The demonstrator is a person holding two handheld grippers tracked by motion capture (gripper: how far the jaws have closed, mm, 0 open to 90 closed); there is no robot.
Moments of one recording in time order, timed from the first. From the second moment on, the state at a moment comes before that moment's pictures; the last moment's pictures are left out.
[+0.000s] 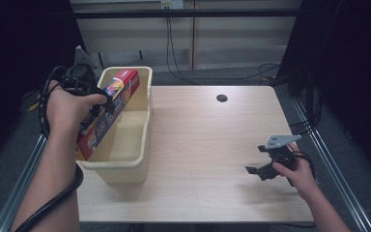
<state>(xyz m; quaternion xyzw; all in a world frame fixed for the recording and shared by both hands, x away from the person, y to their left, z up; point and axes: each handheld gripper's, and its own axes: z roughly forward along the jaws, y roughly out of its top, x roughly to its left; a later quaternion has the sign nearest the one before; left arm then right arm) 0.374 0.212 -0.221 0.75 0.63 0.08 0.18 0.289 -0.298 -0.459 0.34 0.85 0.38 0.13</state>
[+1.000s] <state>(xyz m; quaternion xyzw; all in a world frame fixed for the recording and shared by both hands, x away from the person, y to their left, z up) 0.376 0.215 -0.253 0.74 0.65 0.05 0.17 0.289 -0.298 -0.459 0.34 0.85 0.38 0.13</state>
